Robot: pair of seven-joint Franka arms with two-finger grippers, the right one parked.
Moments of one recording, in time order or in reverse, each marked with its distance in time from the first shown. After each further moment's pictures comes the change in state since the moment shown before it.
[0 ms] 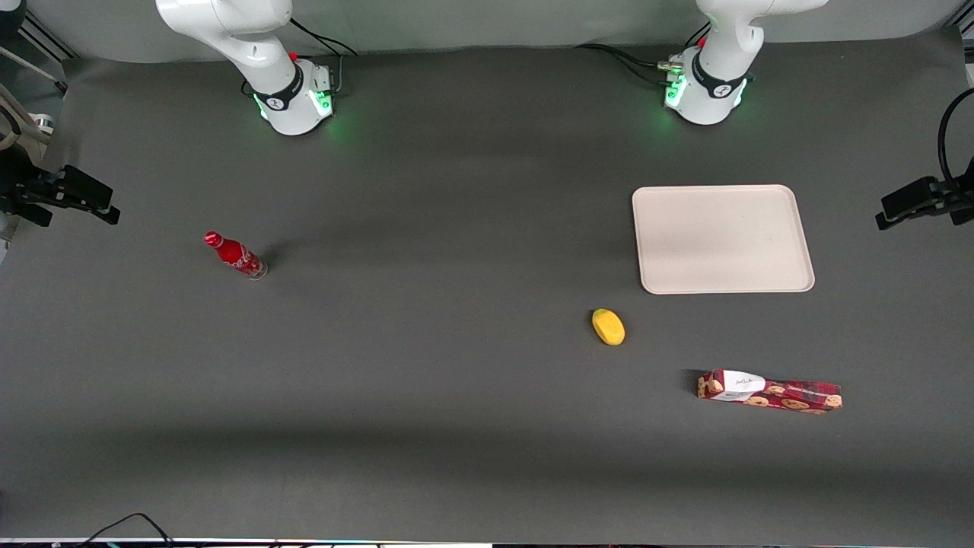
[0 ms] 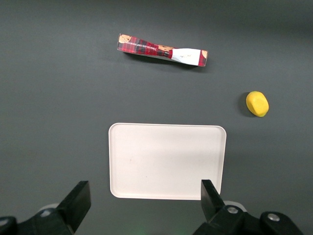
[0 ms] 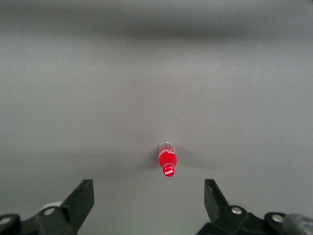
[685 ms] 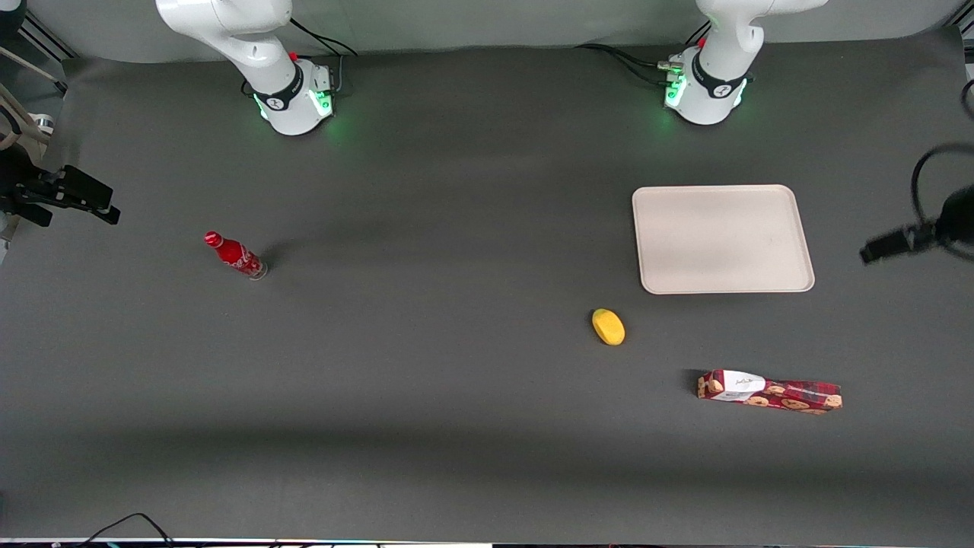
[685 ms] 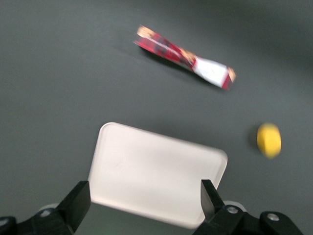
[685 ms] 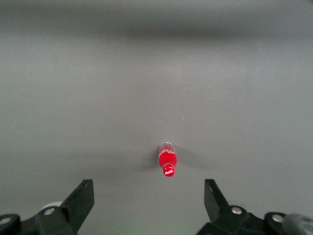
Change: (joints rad) arm 0.018 0.099 0.013 -0.070 -0.016 0.133 -0.243
